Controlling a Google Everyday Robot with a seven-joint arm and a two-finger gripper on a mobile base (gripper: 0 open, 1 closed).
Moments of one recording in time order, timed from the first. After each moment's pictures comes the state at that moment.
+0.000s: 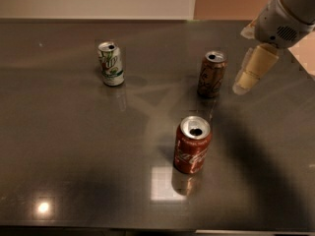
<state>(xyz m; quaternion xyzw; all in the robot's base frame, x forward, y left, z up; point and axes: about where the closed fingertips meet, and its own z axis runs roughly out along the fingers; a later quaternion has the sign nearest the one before) 0.553 -0.199 0.955 -0.58 0.78 0.04 0.22</state>
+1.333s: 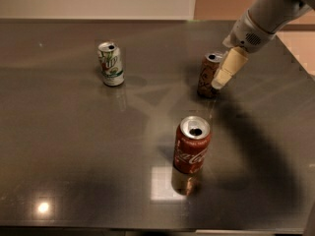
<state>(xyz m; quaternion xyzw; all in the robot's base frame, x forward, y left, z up) 0.628 -0.179 0.901 -0.56 0.79 0.09 0.21</state>
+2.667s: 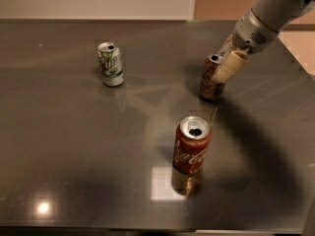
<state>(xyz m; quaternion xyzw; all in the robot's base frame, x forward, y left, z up) 0.604 -0.171 0.907 -0.60 0.76 0.13 0.19</state>
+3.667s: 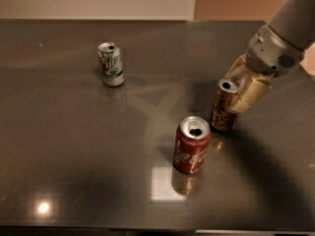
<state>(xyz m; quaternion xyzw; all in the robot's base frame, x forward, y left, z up) 0.497 -0.171 0.908 -0.69 0.69 0.14 0.16</state>
